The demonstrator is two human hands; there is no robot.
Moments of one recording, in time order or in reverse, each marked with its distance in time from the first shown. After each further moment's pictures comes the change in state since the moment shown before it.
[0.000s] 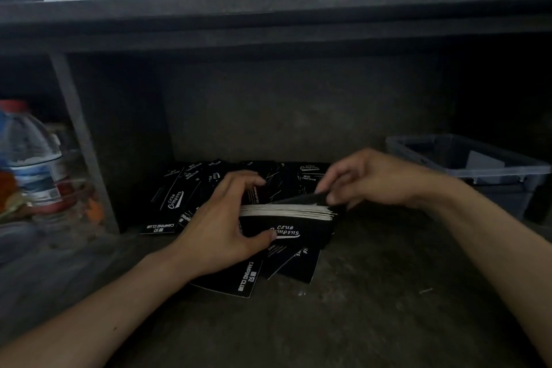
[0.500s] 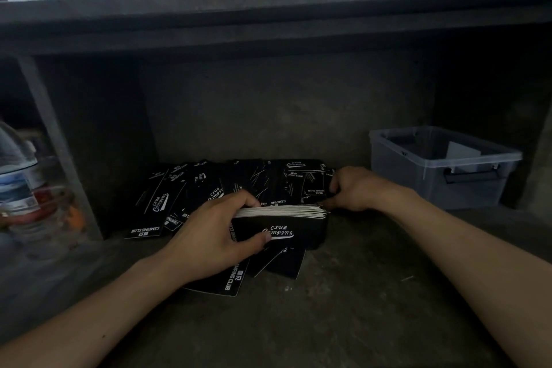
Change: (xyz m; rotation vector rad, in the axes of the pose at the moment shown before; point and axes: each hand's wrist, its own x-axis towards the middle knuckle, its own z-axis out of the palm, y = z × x) left_hand -0.001 0.008 0.007 -0.068 -0.055 0.065; right_hand 0.030 0.042 0.011 -0.662 0.264 0.340
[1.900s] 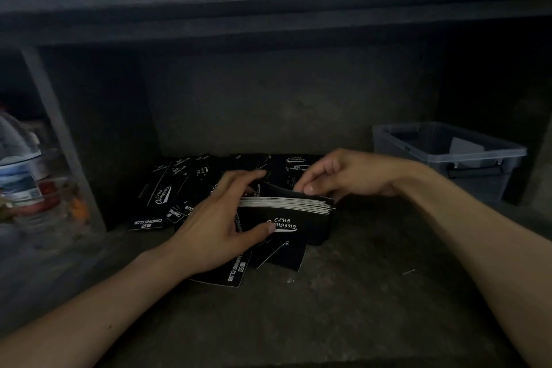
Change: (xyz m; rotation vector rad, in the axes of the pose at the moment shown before) left_hand -0.001 -0.001 0.001 0.071 0.007 -0.013; right_hand -0.024 -0.015 -0.027 0.619 -0.417 -0.414
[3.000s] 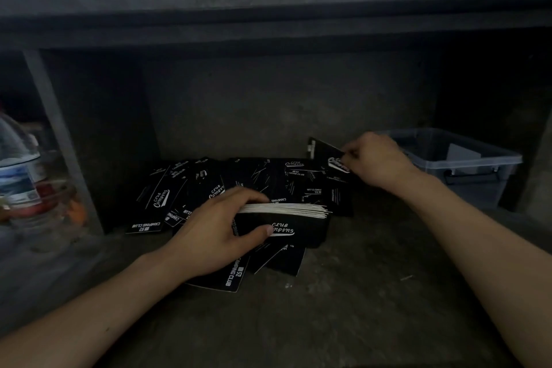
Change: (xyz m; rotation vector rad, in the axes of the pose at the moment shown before) left_hand 0.001 -0.003 0.002 -0.035 -0.010 0.007; right_hand 0.001 0.023 -0.028 -0.591 0.789 0.155
